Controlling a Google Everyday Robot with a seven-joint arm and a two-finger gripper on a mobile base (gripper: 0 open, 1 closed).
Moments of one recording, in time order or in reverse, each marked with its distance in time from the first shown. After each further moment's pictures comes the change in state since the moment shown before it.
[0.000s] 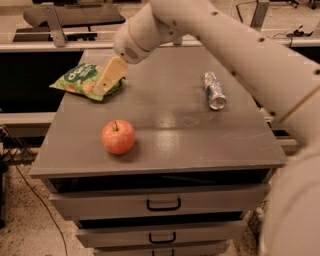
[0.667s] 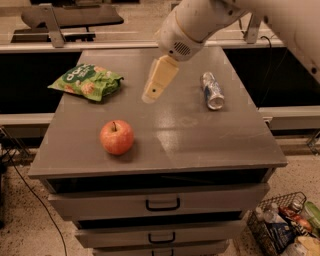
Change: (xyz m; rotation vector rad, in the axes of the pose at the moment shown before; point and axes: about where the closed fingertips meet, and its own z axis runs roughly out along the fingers) arm 0.056 0.037 -0.122 -0.003 0.219 -0.042
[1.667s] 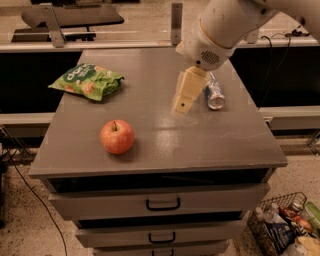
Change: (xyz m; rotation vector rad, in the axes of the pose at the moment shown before) arm 0.057 0.037 -0.043 -0.036 0.162 0.014
